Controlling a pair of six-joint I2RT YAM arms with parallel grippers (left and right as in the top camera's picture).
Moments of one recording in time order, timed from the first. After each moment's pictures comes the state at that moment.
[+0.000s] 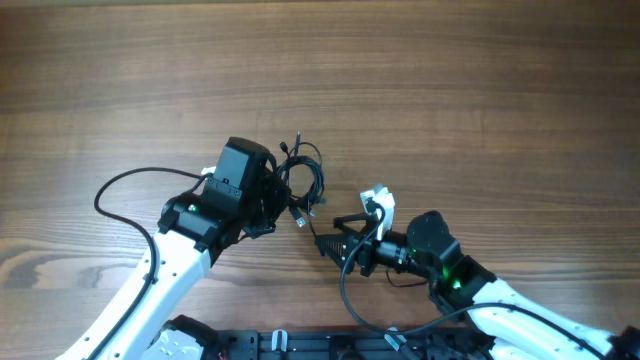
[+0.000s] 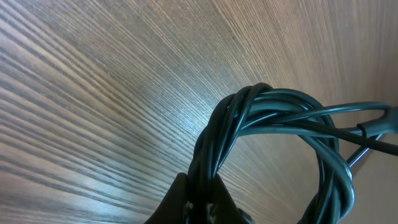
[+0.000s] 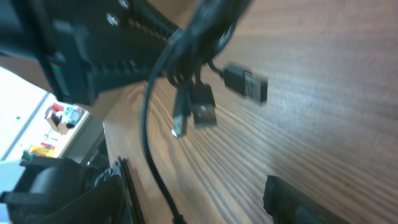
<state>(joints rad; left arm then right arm) -0.45 1.18 0.84 -0.69 0.16 -1.31 0.73 1.15 0.21 0.60 -0.46 0.65</state>
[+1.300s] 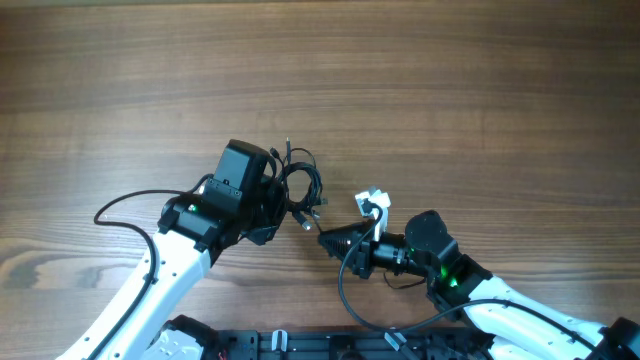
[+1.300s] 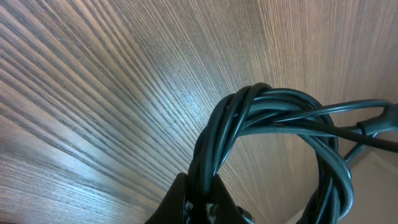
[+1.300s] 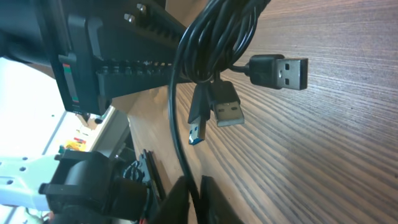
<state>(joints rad) -0.45 1.18 0.84 -0.74 0.21 -1.53 0.73 1.19 0.21 0.66 -0.54 0.74</state>
